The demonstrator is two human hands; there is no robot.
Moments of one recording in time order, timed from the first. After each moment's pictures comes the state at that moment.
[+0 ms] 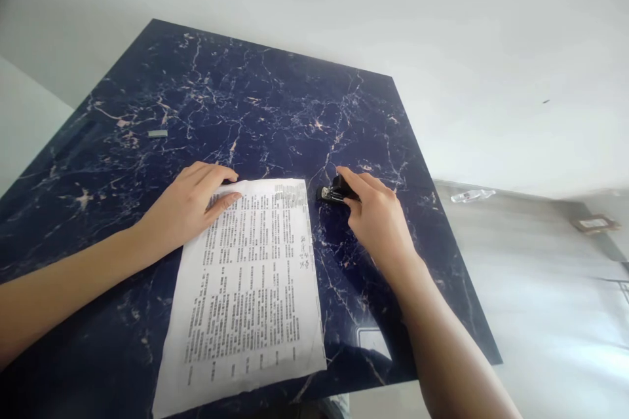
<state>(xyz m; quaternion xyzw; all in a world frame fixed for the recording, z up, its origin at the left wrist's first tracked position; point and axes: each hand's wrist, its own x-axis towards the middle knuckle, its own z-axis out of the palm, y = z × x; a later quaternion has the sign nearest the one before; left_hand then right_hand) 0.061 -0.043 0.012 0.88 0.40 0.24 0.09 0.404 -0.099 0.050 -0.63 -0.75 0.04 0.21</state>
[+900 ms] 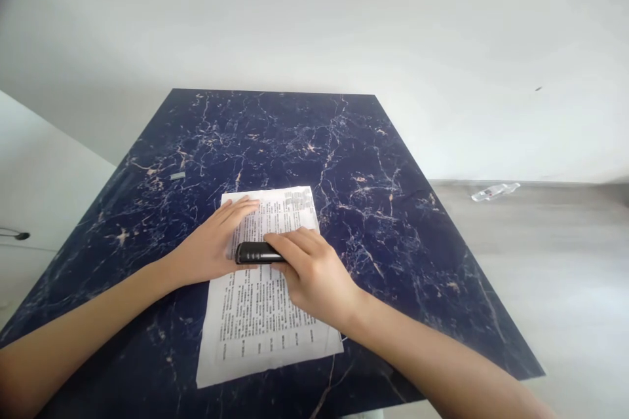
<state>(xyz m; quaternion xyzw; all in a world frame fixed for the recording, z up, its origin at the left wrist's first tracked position) 0.062 -0.052 0.004 0.92 0.33 0.13 0.18 0.320 -0.146 0.036 -0.43 -0.82 0.16 0.35</state>
